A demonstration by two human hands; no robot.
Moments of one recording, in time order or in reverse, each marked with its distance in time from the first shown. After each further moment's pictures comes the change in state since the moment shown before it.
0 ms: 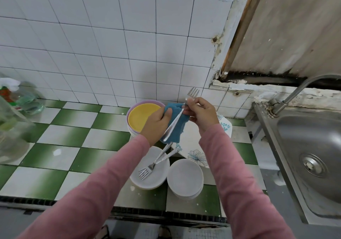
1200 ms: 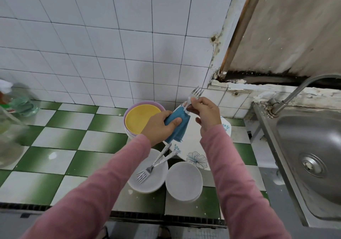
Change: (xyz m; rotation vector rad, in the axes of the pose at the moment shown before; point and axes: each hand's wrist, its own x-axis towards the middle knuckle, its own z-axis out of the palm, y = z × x) left_hand 0.019 -0.004 0.004 0.349 -0.091 0.114; right_hand -0.002 -0.016 -0.002 0.067 0.107 0.016
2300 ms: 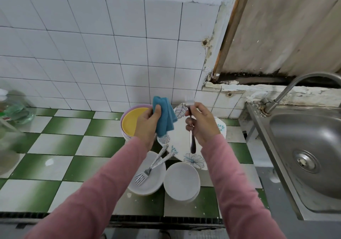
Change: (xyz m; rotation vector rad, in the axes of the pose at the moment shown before) left_hand -0.007 0.011 -0.001 -0.896 0.215 -0.254; right_hand -0.010 0.017 -0.017 0.176 -0.193 0.042
